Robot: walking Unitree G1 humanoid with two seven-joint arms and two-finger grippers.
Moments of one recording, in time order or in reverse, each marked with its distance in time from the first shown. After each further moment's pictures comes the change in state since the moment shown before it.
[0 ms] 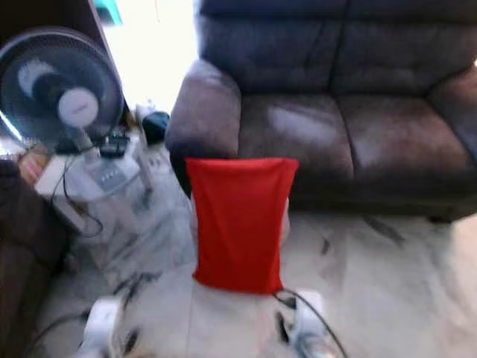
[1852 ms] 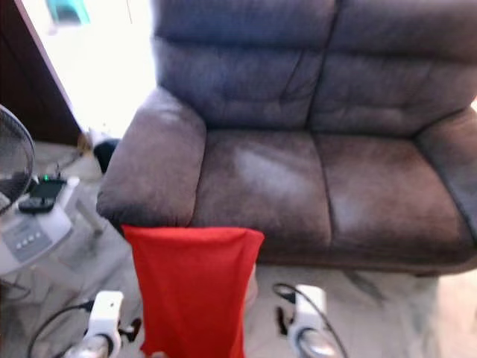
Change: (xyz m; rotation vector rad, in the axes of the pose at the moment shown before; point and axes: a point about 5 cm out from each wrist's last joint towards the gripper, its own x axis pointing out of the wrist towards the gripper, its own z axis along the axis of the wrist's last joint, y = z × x) left arm 0.000 0.019 0.006 0.009 -0.014 0.065; right arm 0.006 0.025 0.024 0.015 -0.064 0.042
